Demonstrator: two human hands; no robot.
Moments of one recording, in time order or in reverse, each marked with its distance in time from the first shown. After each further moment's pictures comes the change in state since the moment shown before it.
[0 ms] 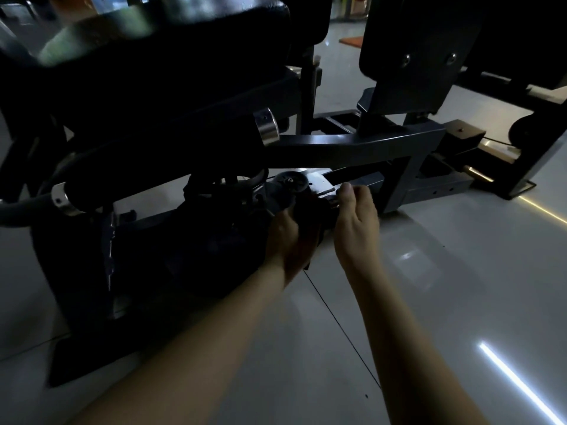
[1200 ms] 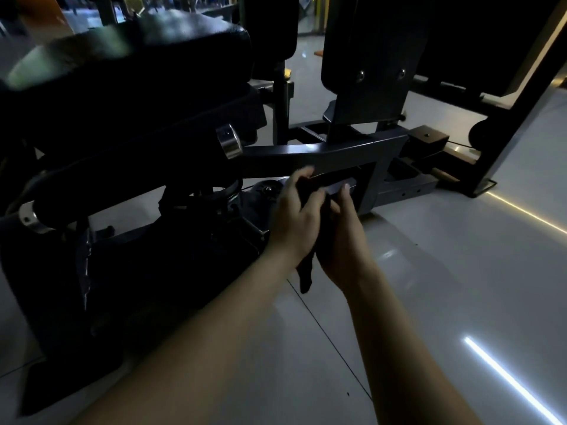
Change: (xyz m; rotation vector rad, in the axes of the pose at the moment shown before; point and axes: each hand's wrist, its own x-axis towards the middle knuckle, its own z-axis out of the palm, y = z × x) left_hand 0.000 0.088 0.019 -0.184 -0.004 -0.139; right_hand -0.002 -0.010 -0.039 0.778 -0.381 0.409
